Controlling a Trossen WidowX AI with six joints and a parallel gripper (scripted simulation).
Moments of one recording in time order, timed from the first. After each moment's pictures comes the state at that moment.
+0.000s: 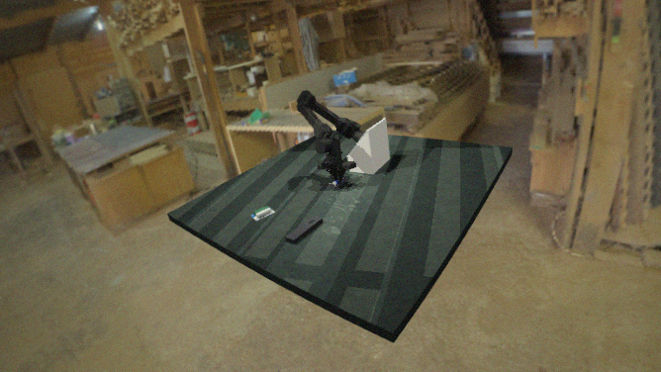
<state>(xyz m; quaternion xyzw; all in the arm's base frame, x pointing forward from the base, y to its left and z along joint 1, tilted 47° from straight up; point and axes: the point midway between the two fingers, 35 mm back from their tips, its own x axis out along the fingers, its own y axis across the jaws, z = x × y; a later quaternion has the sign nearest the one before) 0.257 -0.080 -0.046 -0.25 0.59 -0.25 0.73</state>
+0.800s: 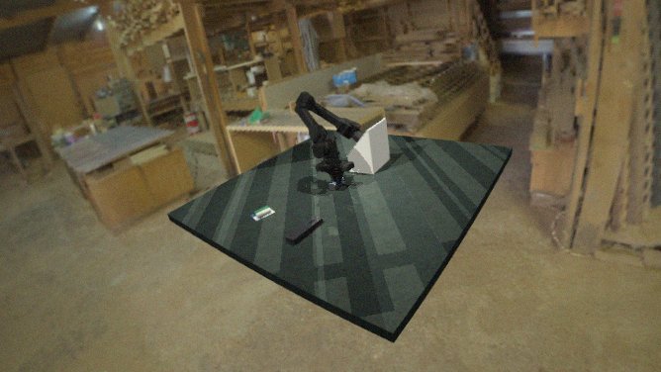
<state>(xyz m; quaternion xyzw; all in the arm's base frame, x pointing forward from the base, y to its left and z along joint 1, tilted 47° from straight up) 0.257 -0.085 -0.043 -0.23 0.64 -0.27 0.69</state>
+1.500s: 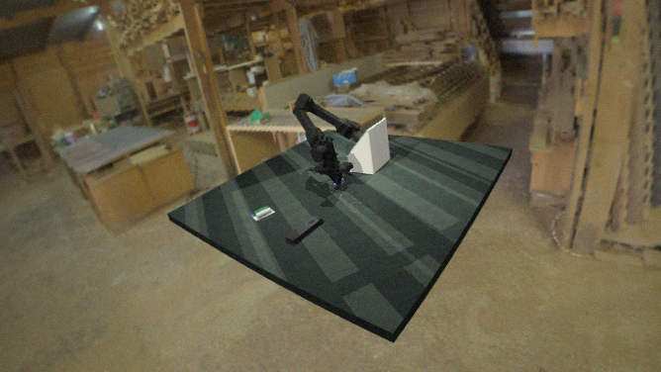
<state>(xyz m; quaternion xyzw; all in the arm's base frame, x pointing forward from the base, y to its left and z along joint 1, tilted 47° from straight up) 0.259 -0.090 -0.042 -0.21 0.67 -0.28 0.66</state>
